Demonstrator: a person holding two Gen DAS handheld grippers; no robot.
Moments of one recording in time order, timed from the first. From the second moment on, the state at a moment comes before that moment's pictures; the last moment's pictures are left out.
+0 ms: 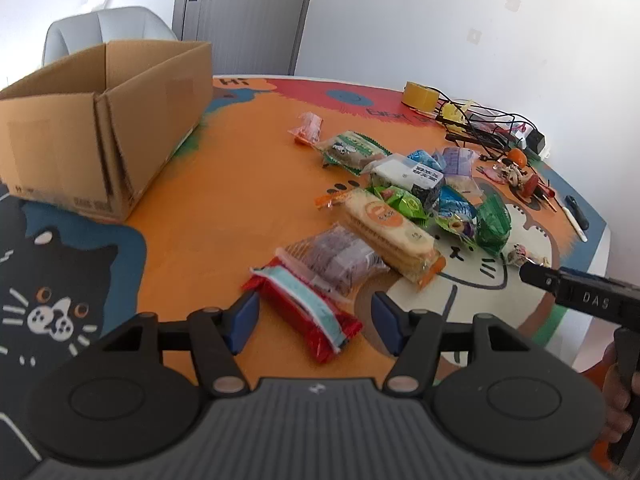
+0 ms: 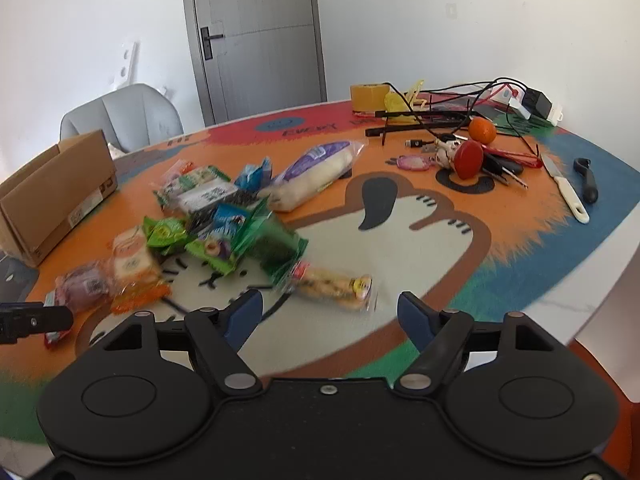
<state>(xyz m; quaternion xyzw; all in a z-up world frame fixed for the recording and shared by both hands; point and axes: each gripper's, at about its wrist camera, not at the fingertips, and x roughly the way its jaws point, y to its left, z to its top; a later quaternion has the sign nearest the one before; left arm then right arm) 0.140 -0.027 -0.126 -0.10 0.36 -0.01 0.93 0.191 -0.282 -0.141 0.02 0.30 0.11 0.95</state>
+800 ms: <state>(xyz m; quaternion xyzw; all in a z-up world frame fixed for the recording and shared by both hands) 0.137 -0.012 -0.129 -0.07 0.34 0.03 0.94 0.191 -0.261 -0.144 0.02 0.31 0.18 0.94</state>
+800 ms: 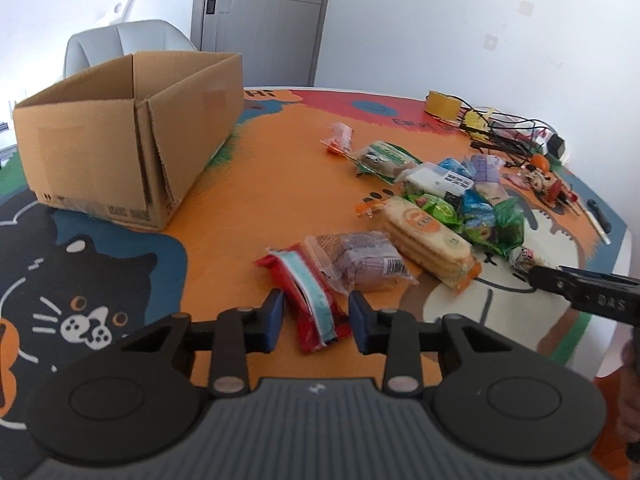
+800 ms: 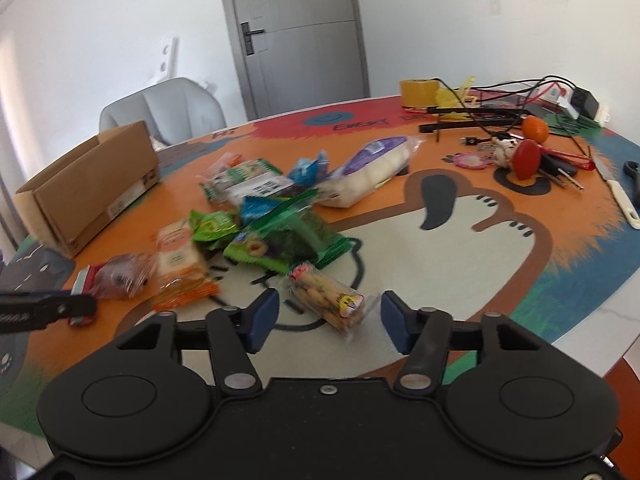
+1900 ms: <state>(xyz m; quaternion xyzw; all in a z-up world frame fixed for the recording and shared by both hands) 0.125 0.009 -0.120 -0.08 0.33 0.05 0.94 0.190 -0.232 -0.132 0.02 0.32 0.24 0.92</state>
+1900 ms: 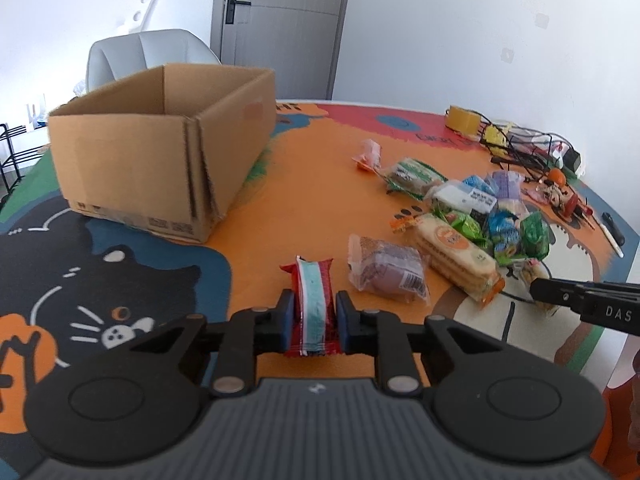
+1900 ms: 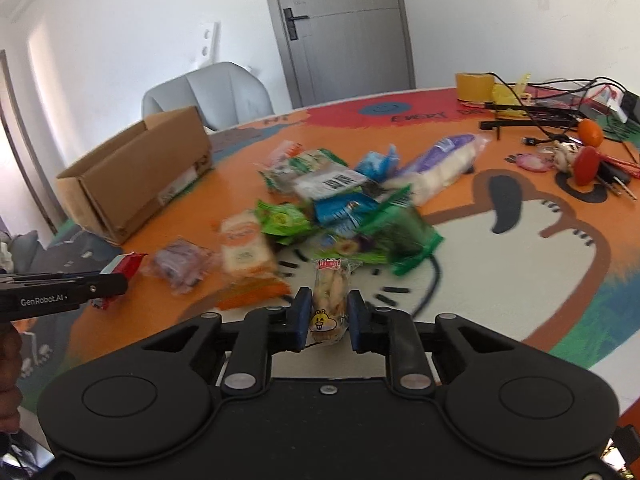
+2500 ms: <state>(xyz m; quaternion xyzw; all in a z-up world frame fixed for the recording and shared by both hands) 0.110 0.042 -0.072 -0.09 0.27 0.06 0.96 0.188 -0.163 -0.087 0.03 0.28 0.29 0.92</state>
